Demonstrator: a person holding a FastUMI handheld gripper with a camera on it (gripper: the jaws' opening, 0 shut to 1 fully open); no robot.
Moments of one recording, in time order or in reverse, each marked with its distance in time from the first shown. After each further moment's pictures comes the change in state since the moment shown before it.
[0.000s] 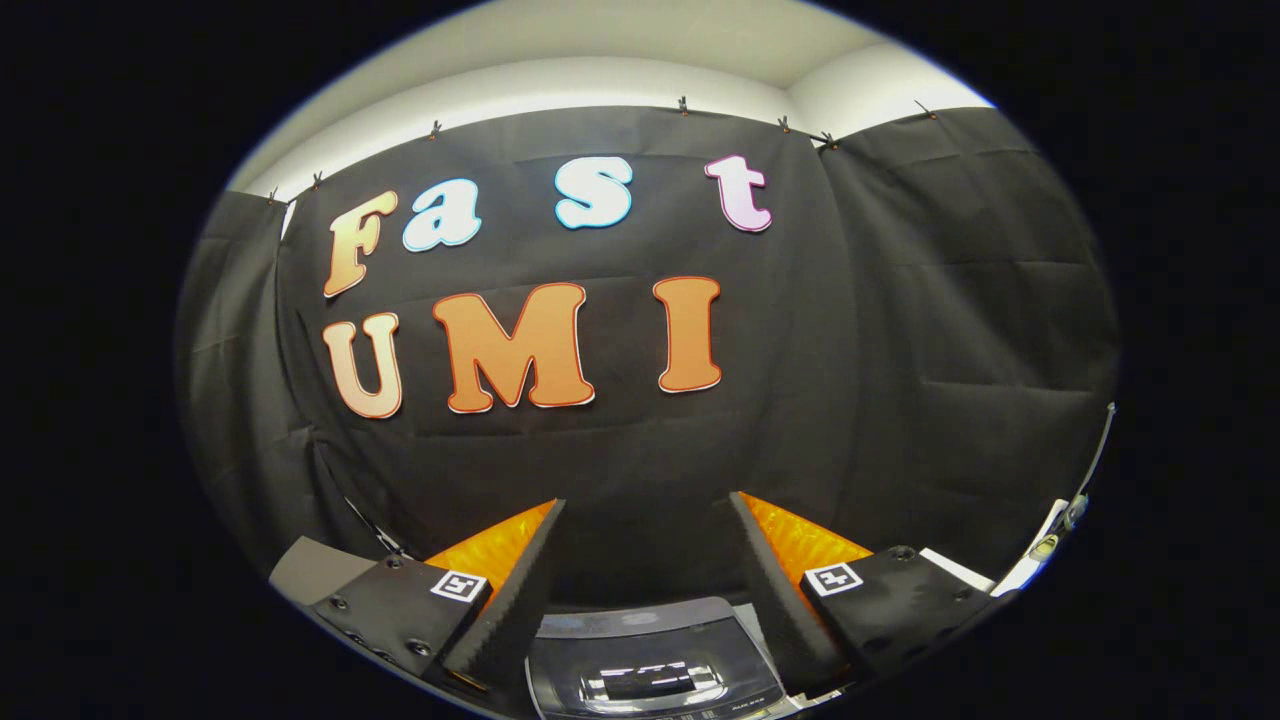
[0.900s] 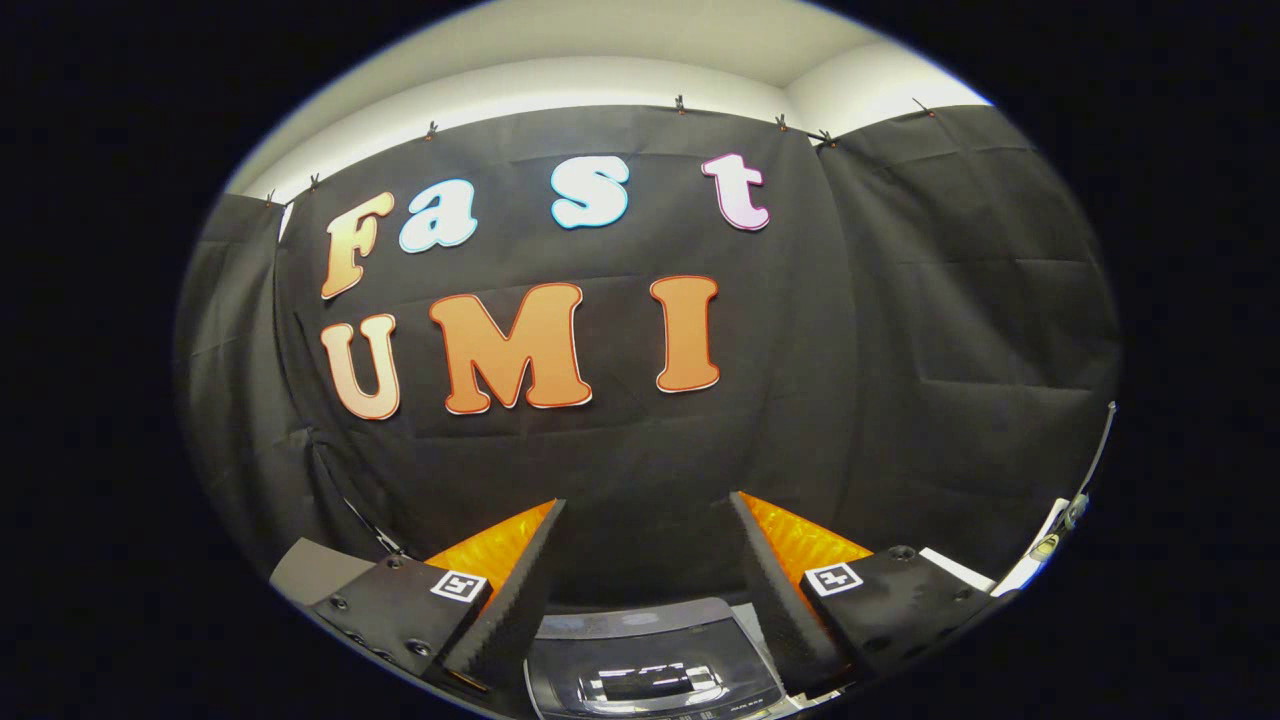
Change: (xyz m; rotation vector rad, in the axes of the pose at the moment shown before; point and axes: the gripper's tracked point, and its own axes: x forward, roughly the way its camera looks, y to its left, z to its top) arm 0.004 -0.005 0.002 0.004 0.001 0.005
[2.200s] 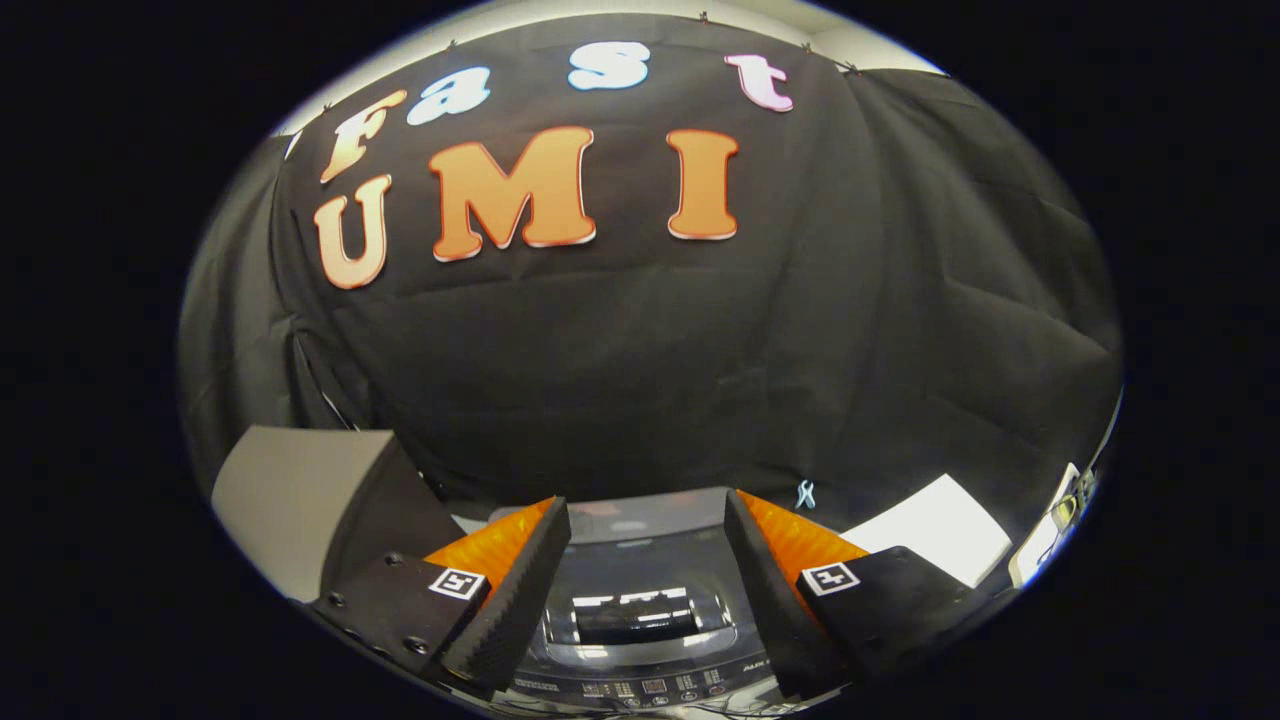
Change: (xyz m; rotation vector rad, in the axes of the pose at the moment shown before) arm 0.044 0.006 -0.185 -0.049 0.274 0.001
